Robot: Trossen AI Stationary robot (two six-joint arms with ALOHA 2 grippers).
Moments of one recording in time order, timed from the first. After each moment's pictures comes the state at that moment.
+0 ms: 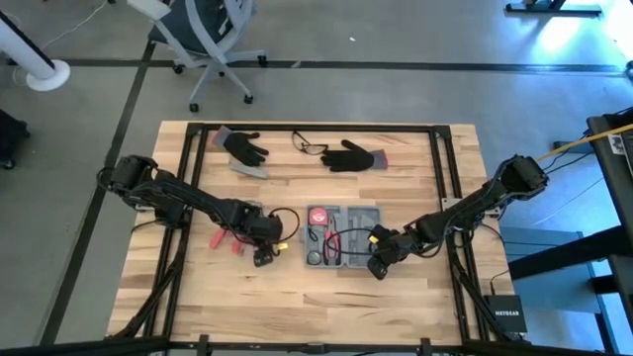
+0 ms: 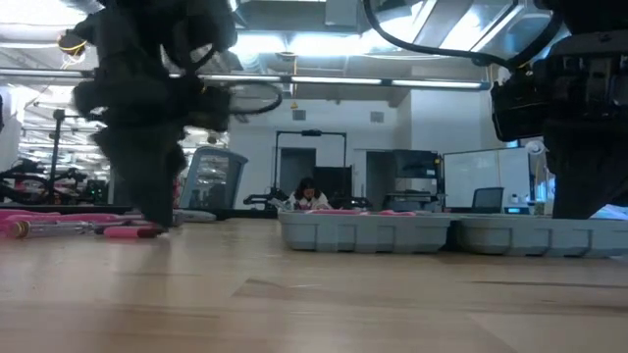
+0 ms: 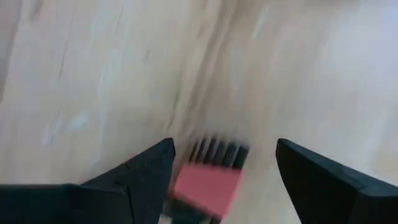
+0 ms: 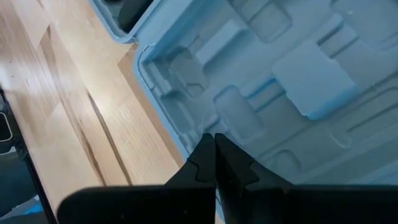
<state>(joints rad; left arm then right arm) -0.22 1.60 0.82 -0.44 -0.04 -0.52 0.46 1.44 0.56 -0.10 0.02 1.17</state>
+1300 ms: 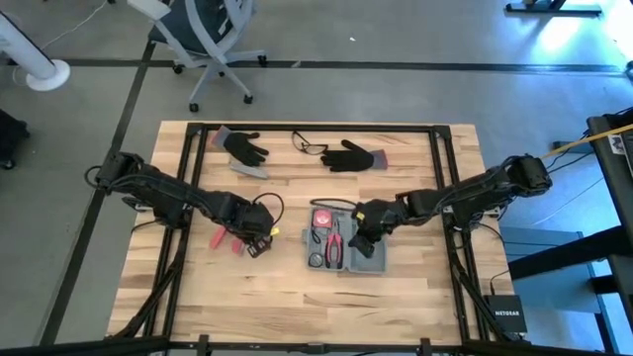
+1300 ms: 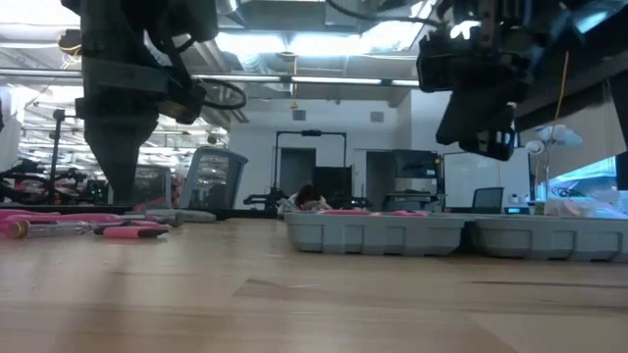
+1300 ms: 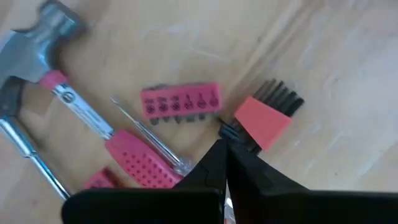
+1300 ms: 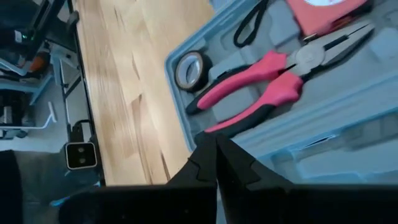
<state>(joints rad) -0.20 1.47 0.84 -0.75 -0.06 -0.85 0.16 1.40 0.71 -0.10 -0.22 0.82</state>
